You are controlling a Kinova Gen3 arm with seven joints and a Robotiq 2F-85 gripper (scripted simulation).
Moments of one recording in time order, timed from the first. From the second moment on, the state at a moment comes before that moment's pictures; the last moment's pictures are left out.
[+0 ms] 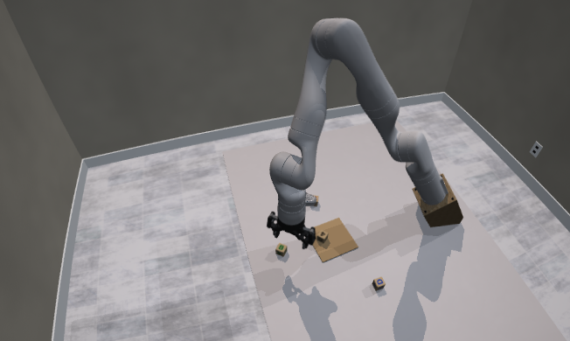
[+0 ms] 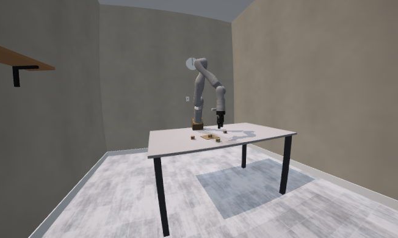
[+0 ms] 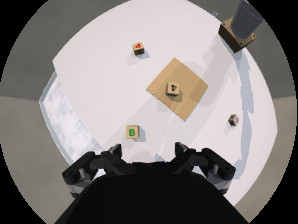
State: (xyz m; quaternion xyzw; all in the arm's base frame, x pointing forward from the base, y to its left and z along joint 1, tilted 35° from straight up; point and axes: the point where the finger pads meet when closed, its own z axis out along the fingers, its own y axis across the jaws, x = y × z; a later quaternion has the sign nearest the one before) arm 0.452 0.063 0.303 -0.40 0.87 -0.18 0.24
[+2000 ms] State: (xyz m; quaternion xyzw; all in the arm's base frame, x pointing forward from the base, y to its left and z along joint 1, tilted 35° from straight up) arm 0.372 0.056 0.259 -0.41 0.86 -0.17 0.24
